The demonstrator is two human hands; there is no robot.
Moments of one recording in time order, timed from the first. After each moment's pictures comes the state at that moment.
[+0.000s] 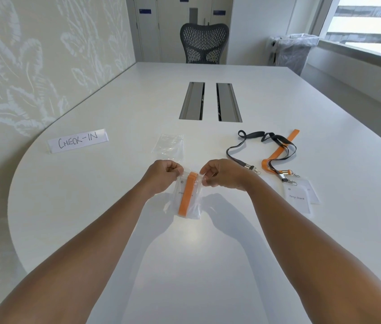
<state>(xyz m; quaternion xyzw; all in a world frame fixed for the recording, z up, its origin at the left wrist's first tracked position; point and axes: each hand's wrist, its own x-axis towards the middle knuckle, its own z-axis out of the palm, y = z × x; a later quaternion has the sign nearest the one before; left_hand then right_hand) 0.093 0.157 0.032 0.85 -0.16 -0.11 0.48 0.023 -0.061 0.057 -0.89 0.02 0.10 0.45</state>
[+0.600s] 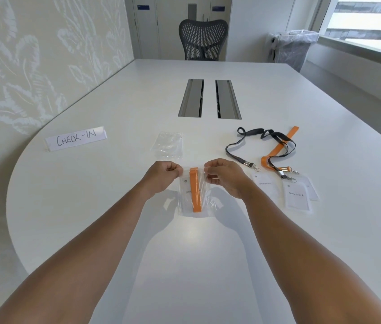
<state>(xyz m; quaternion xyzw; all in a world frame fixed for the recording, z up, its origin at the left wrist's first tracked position) 0.090 0.156 0.025 0.84 -0.14 -0.15 0.51 0.026 -0.055 0.022 -0.66 0.14 0.00 0.73</state>
